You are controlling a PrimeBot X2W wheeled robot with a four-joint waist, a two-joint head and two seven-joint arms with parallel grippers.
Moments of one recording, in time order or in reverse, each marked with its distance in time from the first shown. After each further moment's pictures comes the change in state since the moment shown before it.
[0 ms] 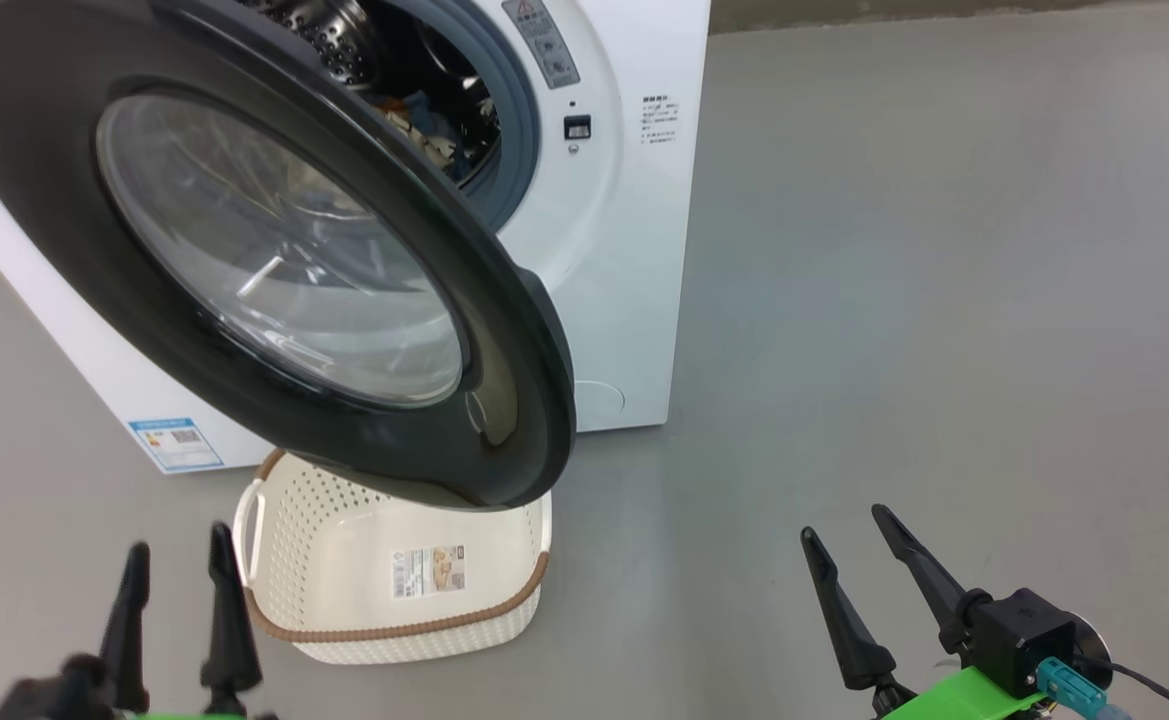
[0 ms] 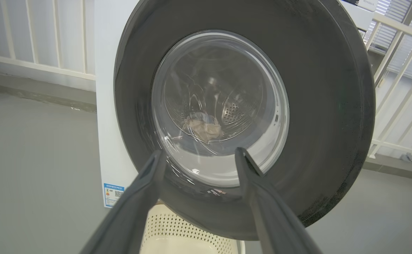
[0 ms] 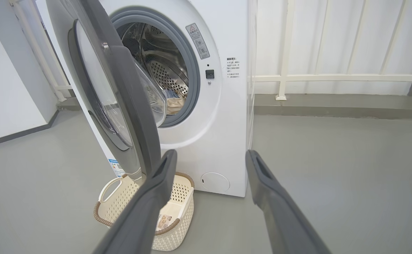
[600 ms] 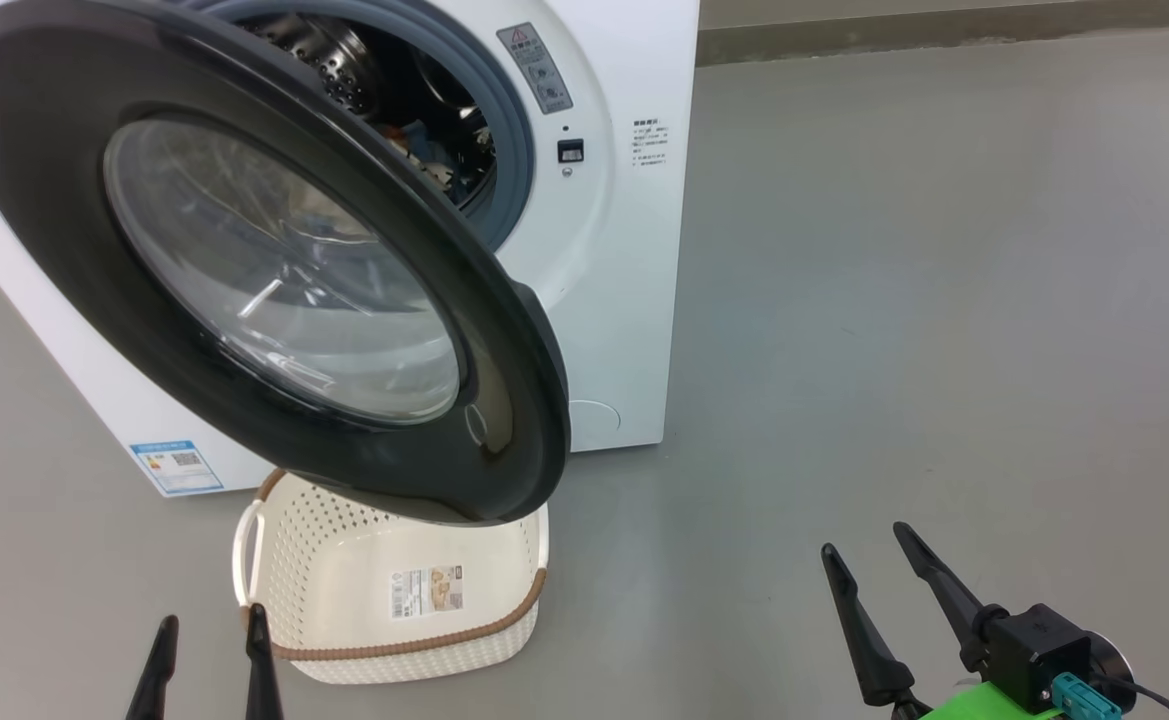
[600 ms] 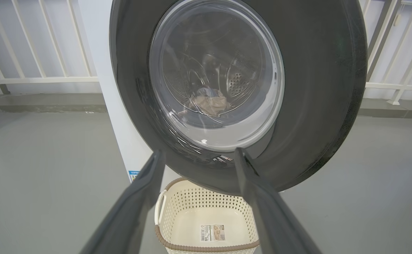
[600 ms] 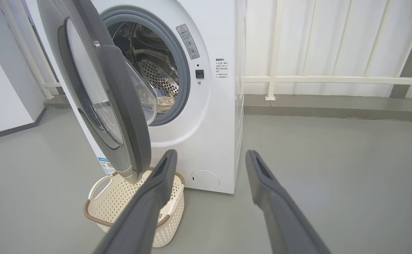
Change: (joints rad) left arm 0.130 0.054 -0.088 -0.043 0.184 0.123 0.046; right arm 0.039 0.001 -0.035 -0.020 -0.027 0.000 0.018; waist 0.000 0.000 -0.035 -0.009
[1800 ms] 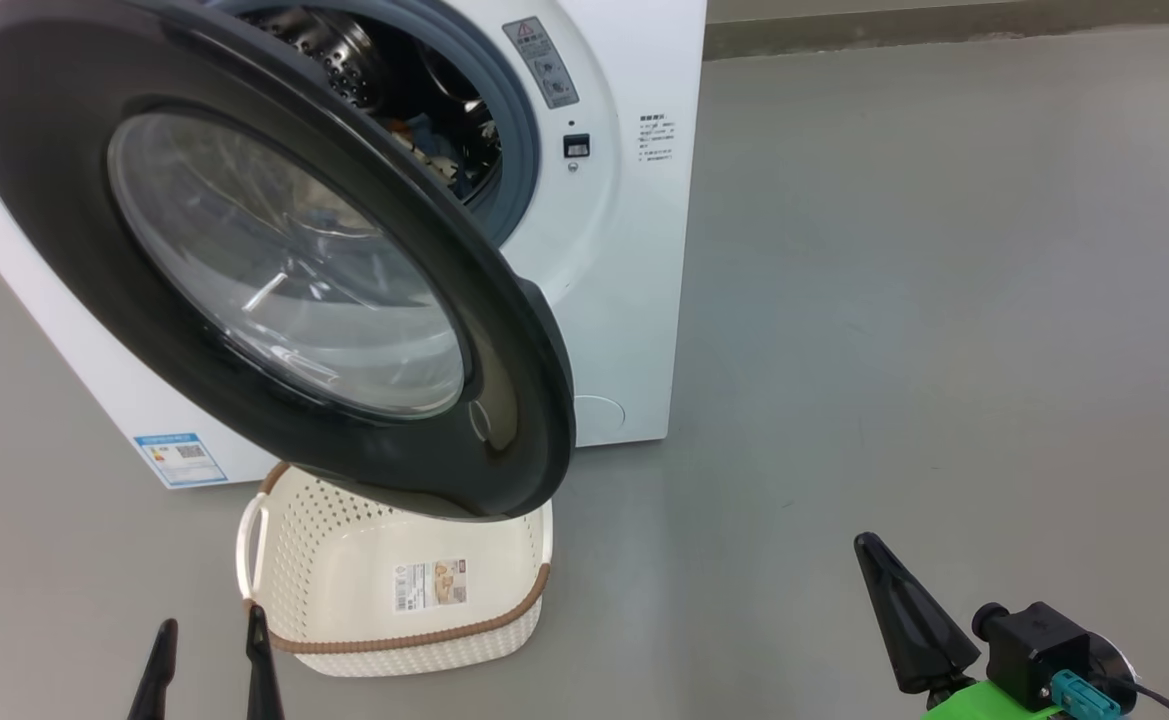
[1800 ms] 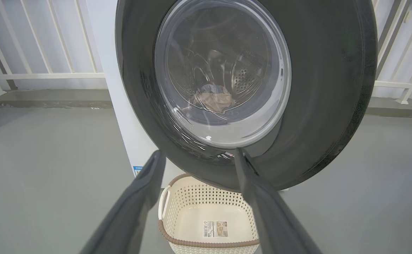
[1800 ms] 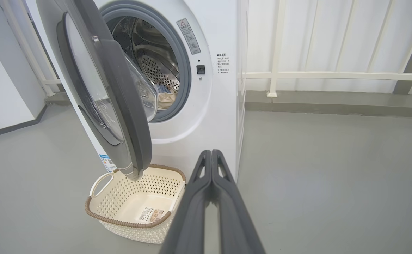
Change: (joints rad) left arm 0.002 -0.001 -0.010 -0.004 -0.003 0.026 0.004; right arm 0.000 0.001 -0.003 -0.002 0.003 0.000 0.013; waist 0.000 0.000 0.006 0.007
